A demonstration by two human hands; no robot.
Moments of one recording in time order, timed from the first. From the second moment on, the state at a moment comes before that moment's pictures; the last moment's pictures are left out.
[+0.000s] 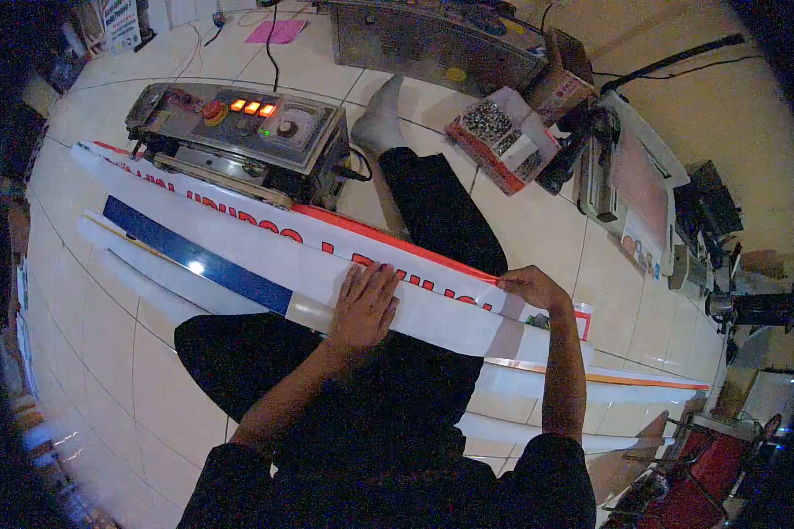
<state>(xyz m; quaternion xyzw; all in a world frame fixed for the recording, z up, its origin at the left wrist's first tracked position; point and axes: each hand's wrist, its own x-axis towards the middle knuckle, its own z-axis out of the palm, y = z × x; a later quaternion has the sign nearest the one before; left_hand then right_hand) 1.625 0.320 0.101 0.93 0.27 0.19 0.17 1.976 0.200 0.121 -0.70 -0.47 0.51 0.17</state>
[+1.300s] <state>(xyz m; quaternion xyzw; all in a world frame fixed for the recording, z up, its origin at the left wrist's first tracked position) 1.666 0.270 0.102 0.93 0.27 0.19 0.16 2.023 0.135 0.112 -0.72 -0.37 0.51 0.28</state>
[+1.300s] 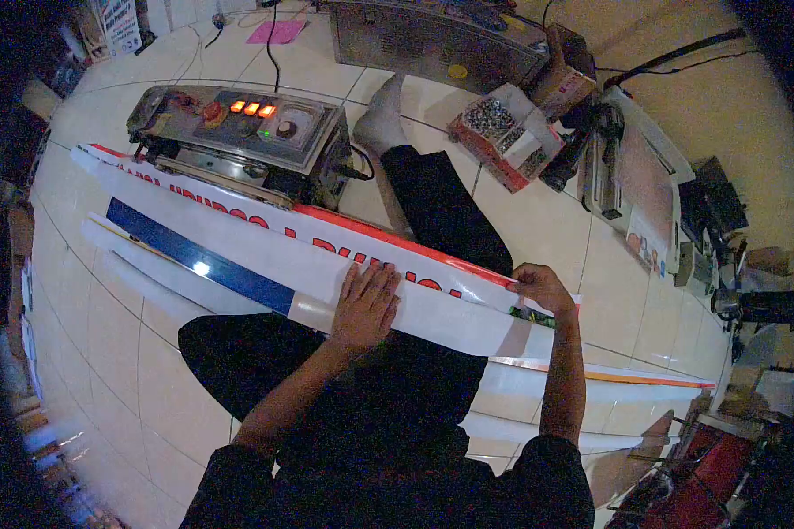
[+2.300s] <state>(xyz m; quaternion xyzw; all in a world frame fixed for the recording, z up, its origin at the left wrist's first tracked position) 1.754 0.197 0.084 0.95 0.16 0.17 0.21 2.064 0.094 0.094 -0.70 -0.38 0.53 0.29</state>
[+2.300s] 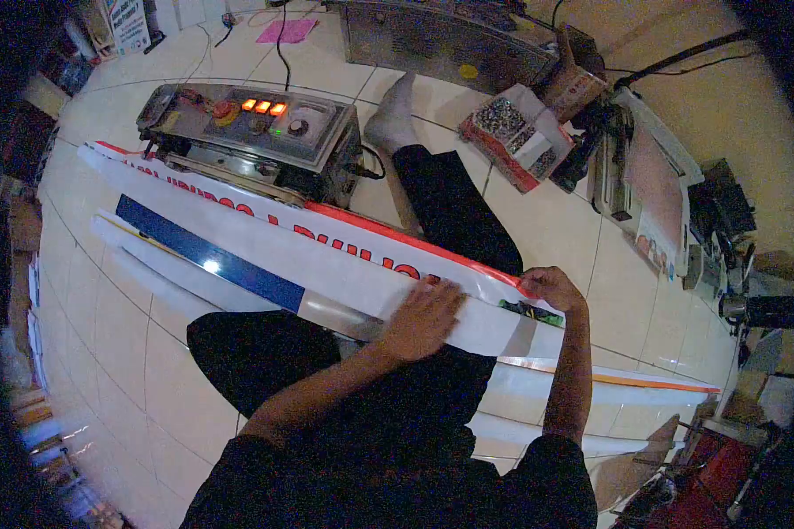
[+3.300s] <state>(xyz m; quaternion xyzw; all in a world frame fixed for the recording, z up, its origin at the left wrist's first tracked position) 1.750 0.172 0.087 0.95 0.13 0.17 0.21 2.089 0.052 0.087 -0.73 -0.42 0.43 0.32</state>
